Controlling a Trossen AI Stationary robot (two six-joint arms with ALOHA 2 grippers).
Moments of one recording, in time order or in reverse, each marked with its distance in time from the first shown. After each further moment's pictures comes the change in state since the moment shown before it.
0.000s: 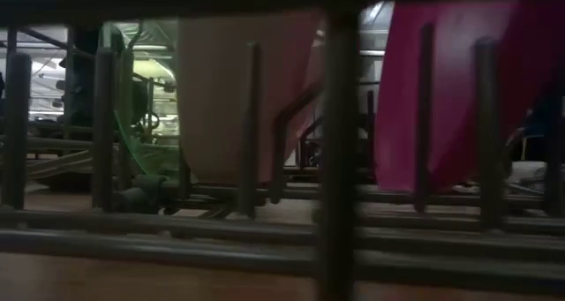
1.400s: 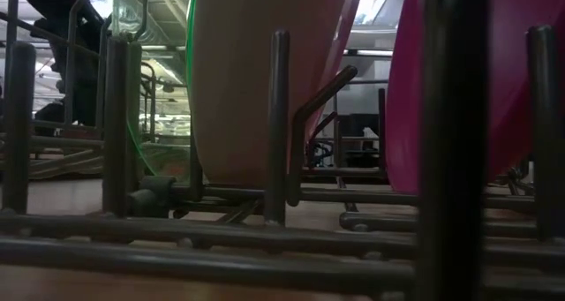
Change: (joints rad) left arm -0.002 -0.416 0.000 -0.011 0.072 -0.158; right arm 0.000 0.000 0.000 0.235 0.125 0.034
